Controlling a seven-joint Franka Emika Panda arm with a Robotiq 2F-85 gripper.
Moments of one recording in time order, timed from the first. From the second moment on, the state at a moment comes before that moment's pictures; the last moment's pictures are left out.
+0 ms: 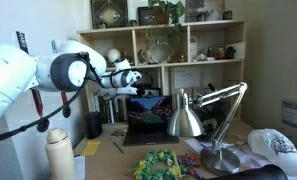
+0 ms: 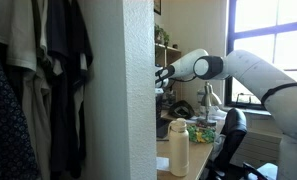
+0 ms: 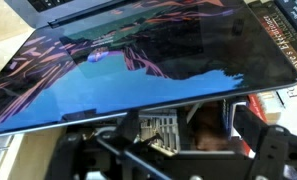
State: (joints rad) arm 0.09 0.85 0.06 -1.11 -0.07 2.60 0.03
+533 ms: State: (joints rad) arm 0.09 0.86 0.06 -1.11 -0.07 2.54 0.02
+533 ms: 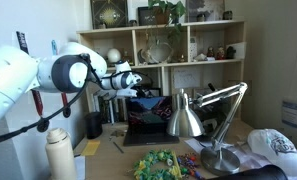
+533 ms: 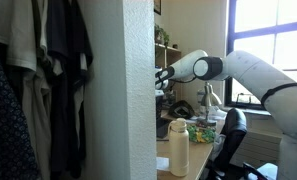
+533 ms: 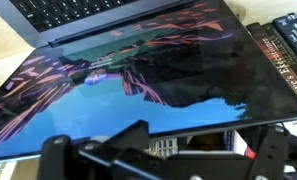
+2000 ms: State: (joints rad) arm 0.09 0.60 0.02 -1.50 -0.11 2.24 0.00
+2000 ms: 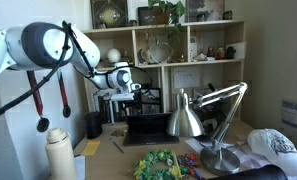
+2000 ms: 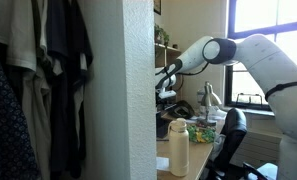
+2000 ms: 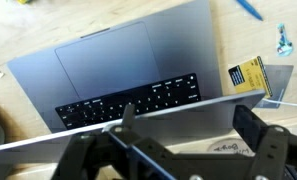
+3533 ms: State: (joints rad) arm 0.21 0.52 -0.13 -1.88 -0.31 2.65 0.43
